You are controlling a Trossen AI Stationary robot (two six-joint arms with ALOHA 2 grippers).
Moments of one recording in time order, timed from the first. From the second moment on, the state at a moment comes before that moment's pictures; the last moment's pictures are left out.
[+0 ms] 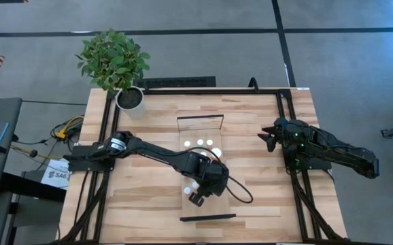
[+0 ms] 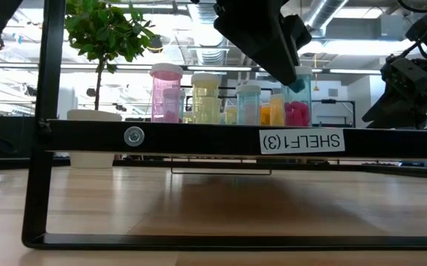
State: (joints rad) left arm -0.26 2.21 1.98 -0.87 0.13 0.32; right arm -0.37 0.10 0.20 -0.63 0.11 0.45
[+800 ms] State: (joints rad) left arm -0.23 2.21 1.99 -0.85 0.20 0.18; right arm -0.37 0.10 0.20 -0.63 0.11 0.45
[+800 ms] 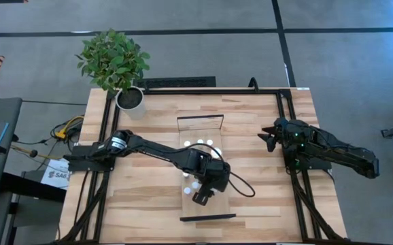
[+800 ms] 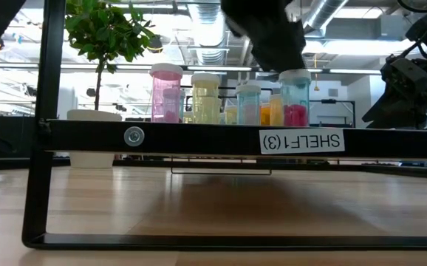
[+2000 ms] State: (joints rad) left arm -0.35 1.25 1.22 -1.04 -0.12 -0.30; right arm -0.37 0.10 0.20 -0.63 0.11 0.45
